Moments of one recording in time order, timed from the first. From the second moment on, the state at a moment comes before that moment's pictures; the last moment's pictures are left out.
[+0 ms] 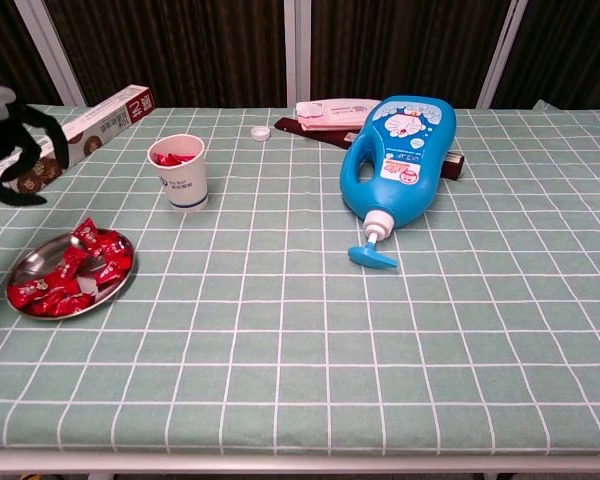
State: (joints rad) left arm -0.58 -1.36 -0.06 -1.40 1.27 0.99 0.00; right arm 0.03 -1.04 0.08 -1.62 -1.47 1.51 -0.04
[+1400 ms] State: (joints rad) left arm -0.59 -1.50 -0.02 -1.26 1.29 0.84 0.05; right arm 0.02 -1.03 0.08 -1.66 -1.46 1.52 -0.08
